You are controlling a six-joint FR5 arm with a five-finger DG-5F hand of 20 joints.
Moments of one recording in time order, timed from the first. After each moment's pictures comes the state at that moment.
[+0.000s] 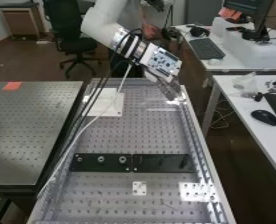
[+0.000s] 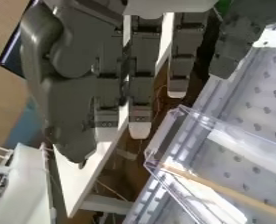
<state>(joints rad) 1.82 -2.23 -1.13 -3.49 -1.27 0.37</state>
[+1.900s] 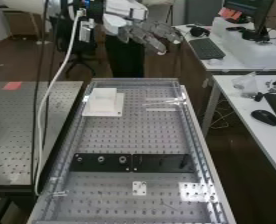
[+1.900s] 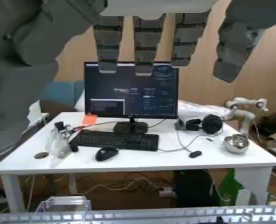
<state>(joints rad) 1.73 -1.71 -1.57 -3.17 -1.36 -0.78</state>
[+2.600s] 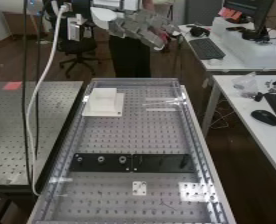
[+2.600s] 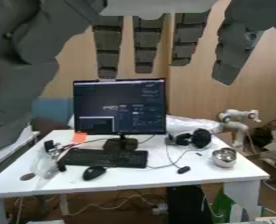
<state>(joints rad) 1.63 -1.67 -1.60 -3.11 -1.44 -0.77</state>
